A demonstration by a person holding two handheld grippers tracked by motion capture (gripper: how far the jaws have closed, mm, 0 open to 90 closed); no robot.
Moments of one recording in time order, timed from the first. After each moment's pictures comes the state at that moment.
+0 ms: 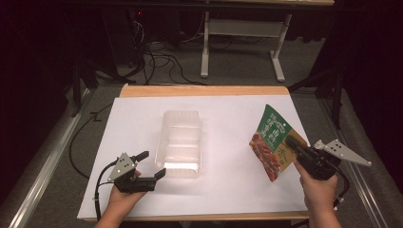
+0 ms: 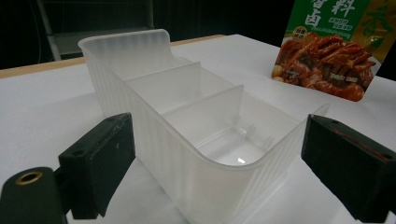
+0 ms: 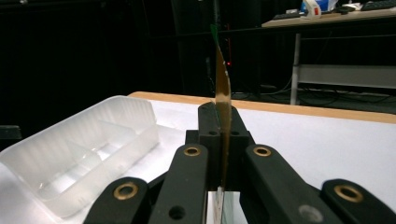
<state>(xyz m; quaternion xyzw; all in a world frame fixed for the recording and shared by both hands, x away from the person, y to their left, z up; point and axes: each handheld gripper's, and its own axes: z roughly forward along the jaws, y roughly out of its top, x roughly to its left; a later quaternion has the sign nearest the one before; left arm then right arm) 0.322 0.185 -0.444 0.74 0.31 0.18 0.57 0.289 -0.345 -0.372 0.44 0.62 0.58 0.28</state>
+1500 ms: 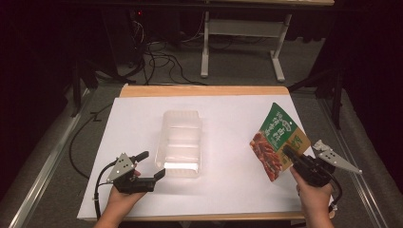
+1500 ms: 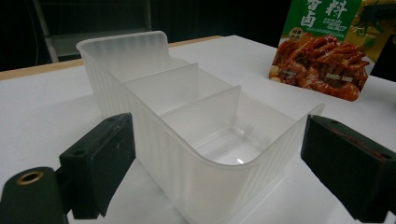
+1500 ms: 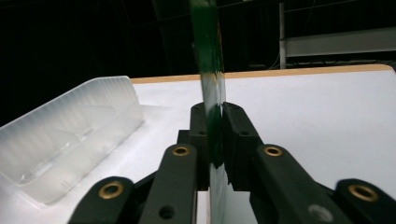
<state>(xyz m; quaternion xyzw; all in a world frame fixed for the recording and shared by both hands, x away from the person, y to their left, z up) 0.321 0.187 -0.443 0.74 0.31 0.17 0.57 0.287 -0.353 -0.414 0.50 0.61 0.56 0.26</state>
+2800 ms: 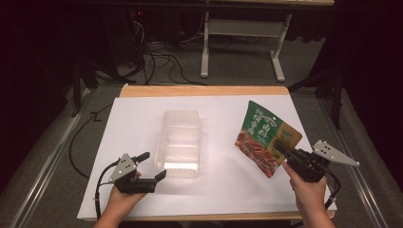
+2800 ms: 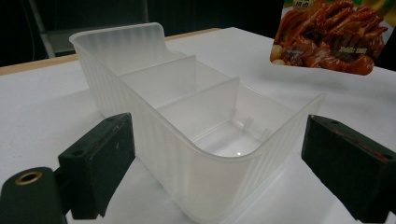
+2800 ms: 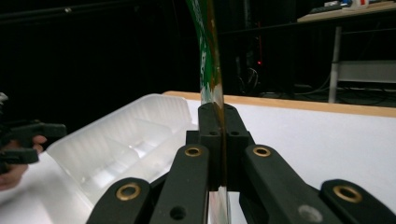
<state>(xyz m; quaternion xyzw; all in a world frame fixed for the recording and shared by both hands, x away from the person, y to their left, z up) 0.322 0.185 -0.446 0.75 0.30 0.17 0.56 0.291 -0.326 -0.381 0.42 0.63 0.61 0.23</state>
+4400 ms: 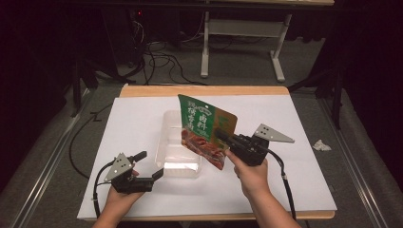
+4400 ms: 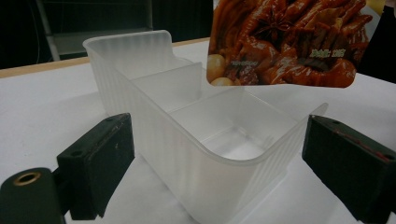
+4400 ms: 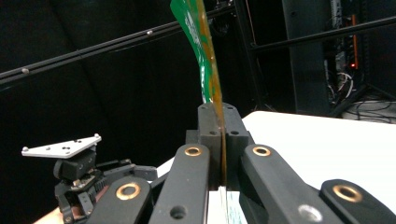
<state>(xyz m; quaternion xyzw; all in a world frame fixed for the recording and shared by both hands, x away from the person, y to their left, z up) 0.321 0.192 -0.443 0.74 0.31 0.17 0.57 0.336 -0.187 -0.358 0.35 0.63 0.69 0.11</state>
